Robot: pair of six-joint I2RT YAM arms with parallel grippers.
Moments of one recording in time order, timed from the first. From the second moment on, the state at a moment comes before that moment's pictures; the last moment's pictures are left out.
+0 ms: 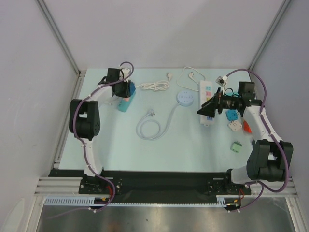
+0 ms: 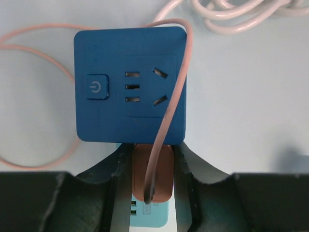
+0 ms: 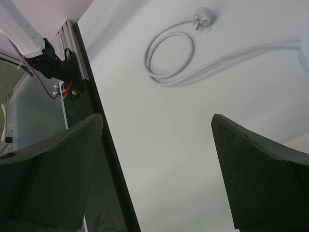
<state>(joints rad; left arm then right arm) -0.14 2.10 1.60 -0.35 0.16 0.14 -0.10 1.41 1.09 -0.49 -1.25 -0.25</state>
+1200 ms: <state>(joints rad) -0.73 1.66 1.07 0.15 -0.11 -1.00 0.37 1.63 1.00 -0.15 -0.64 0.38</state>
